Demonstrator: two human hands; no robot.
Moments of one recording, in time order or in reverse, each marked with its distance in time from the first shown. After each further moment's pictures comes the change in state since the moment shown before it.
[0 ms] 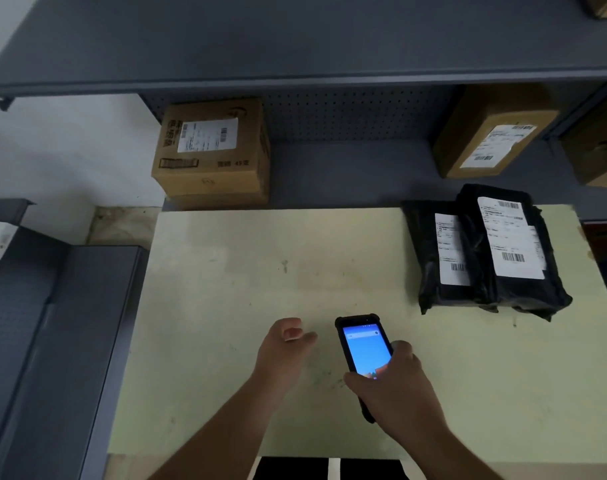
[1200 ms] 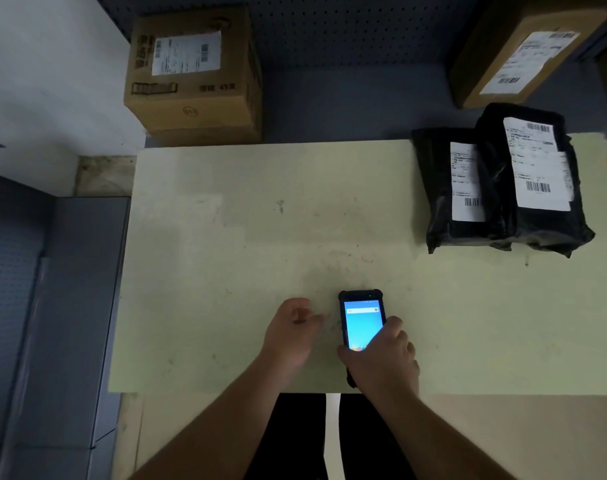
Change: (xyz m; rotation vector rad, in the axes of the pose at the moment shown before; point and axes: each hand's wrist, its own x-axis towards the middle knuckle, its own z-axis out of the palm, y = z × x) left_hand -0.007 -0.069 0.024 0.094 -0.010 -0.066; right_hand 0.025 0.065 0.084 -0.211 0.098 0.111
